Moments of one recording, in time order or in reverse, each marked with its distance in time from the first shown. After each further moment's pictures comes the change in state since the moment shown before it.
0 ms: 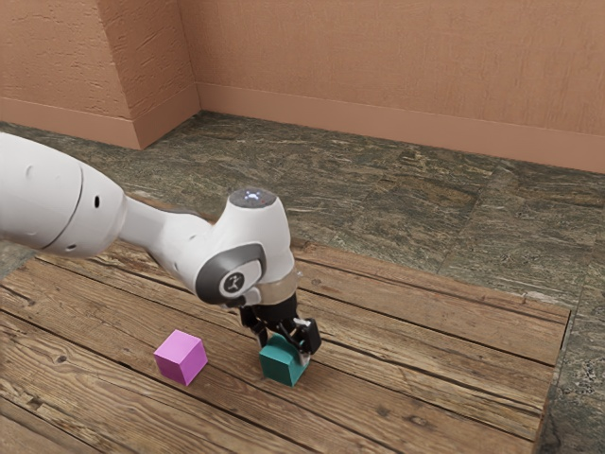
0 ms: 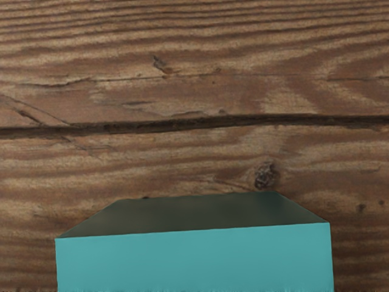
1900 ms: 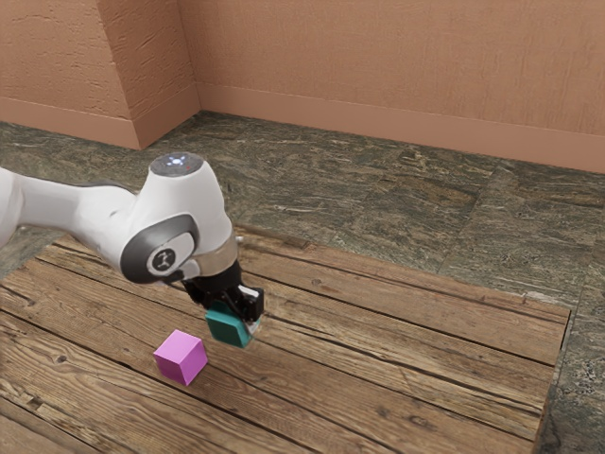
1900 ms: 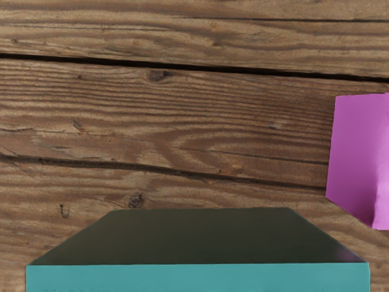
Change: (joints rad) arm -0.010 -0.389 0.118 -0.242 -0.008 -0.033 -0.041
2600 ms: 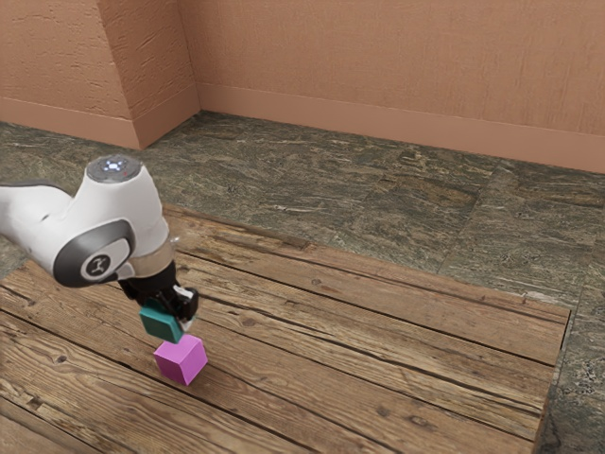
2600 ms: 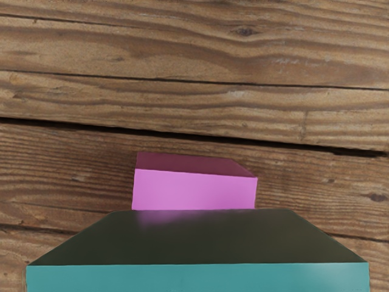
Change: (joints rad) arm 0.010 -0.155 0.133 -0.153 0.171 -0.015 0.017
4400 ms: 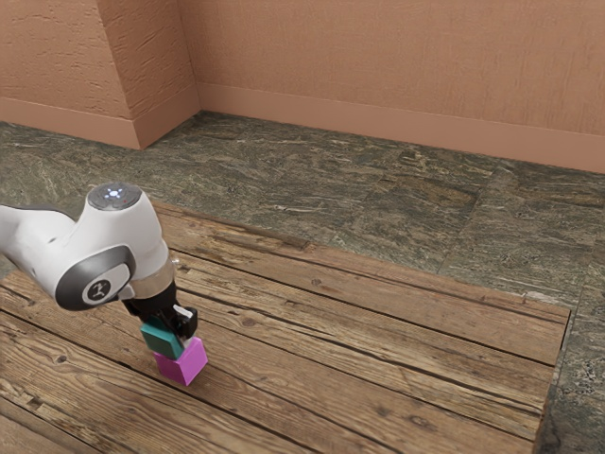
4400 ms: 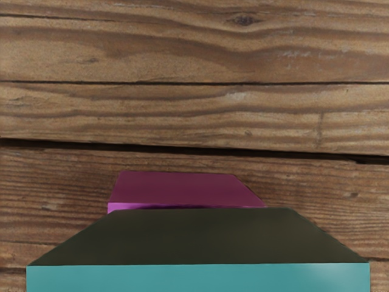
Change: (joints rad) arm -0.013 0.065 0.042 -0.057 0.034 0.135 0.023
